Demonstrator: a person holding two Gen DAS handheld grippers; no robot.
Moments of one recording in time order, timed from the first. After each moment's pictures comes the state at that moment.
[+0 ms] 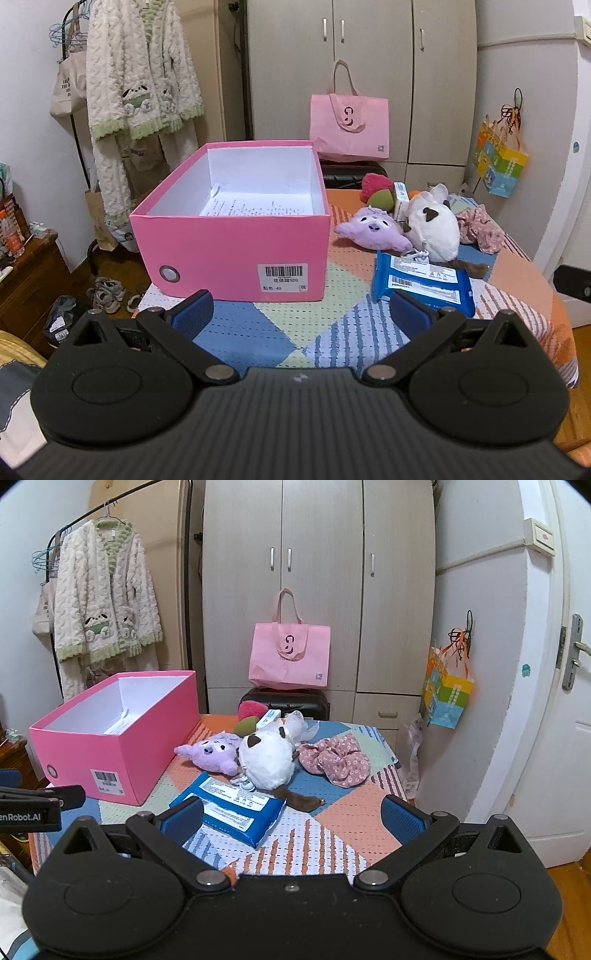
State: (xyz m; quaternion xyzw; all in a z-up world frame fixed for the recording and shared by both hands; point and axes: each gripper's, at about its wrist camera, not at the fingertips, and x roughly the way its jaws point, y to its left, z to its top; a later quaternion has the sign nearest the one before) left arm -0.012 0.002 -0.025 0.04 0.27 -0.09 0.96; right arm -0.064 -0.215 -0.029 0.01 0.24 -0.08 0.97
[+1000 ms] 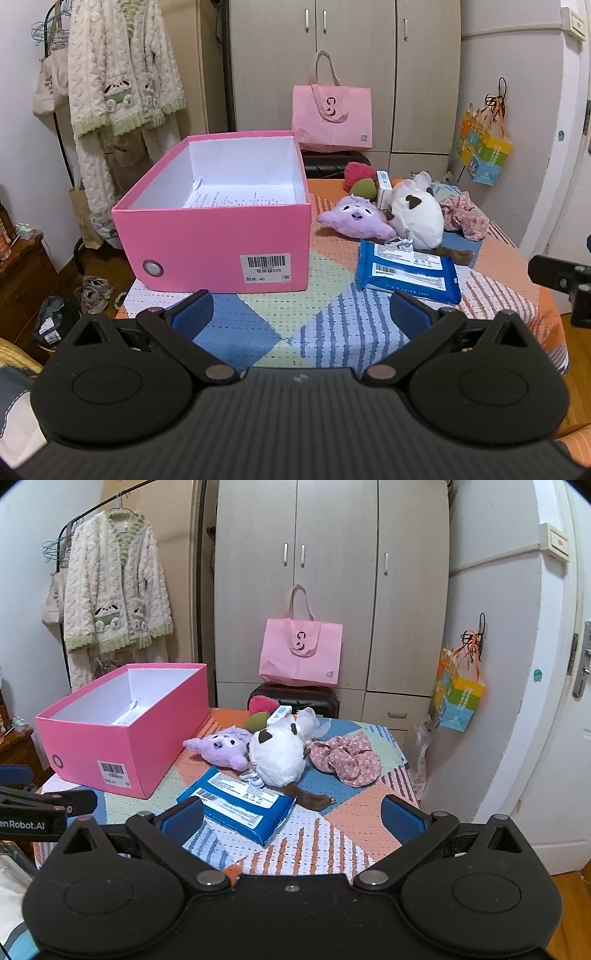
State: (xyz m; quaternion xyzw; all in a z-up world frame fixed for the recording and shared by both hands) left arm -0.012 -0.001 -0.029 0.04 0.28 -0.12 0.95; right arm -0.057 -0.208 -0.031 0.00 0.24 -0.06 0.97
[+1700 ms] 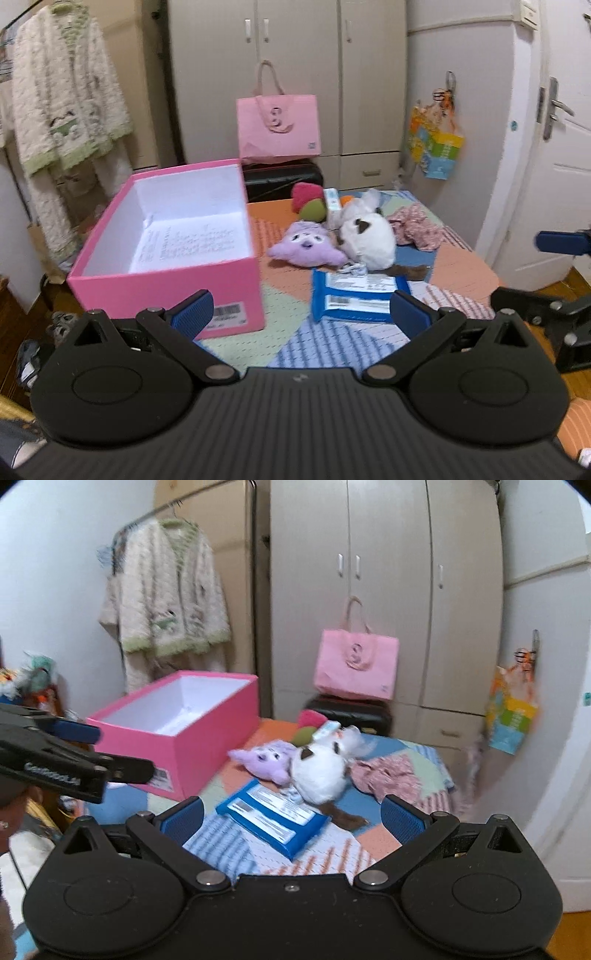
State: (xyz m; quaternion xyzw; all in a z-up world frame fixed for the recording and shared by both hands) left arm 0.006 -0.028 0.008 0.07 0.28 -0.21 0.93; right arm -0.058 -0.232 -0.019 -0.01 0.22 0.05 0.97
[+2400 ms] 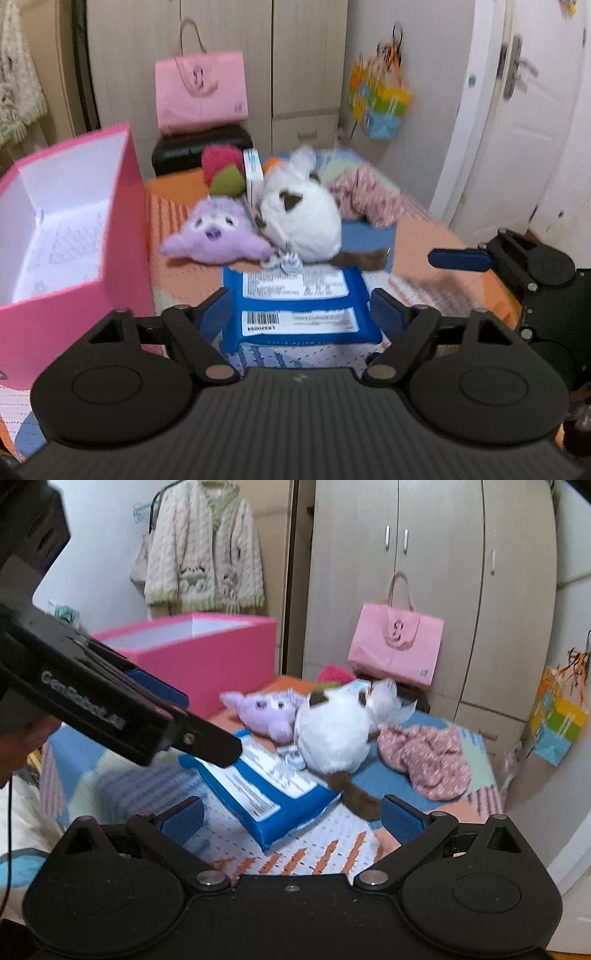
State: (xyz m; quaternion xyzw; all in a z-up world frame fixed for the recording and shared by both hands) left arm 0.084 -0.105 -0.055 0.09 0.34 -0.30 0.89; right arm 0.026 -0.246 -0.114 -0.06 0.25 0.11 0.96
